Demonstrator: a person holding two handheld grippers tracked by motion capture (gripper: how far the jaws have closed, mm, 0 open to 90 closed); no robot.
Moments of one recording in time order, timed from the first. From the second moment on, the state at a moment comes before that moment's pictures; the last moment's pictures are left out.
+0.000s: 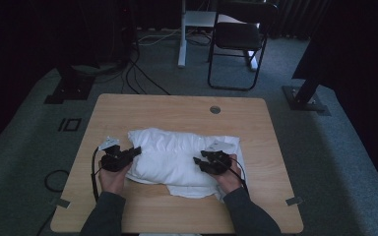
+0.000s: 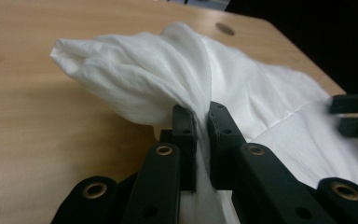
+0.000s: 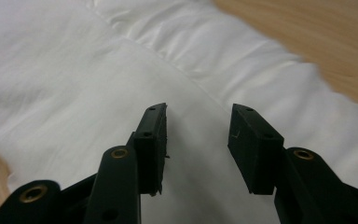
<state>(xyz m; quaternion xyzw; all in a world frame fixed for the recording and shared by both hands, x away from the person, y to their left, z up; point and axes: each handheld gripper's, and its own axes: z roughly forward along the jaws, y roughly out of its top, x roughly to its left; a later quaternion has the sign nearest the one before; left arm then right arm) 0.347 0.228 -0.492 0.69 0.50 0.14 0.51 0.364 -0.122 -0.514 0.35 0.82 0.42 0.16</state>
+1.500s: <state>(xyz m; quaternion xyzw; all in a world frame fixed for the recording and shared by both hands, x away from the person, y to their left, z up) 0.347 0.199 -0.449 0.70 0.42 0.13 0.56 0.367 -0.084 -0.533 0.37 0.83 0.38 0.18</state>
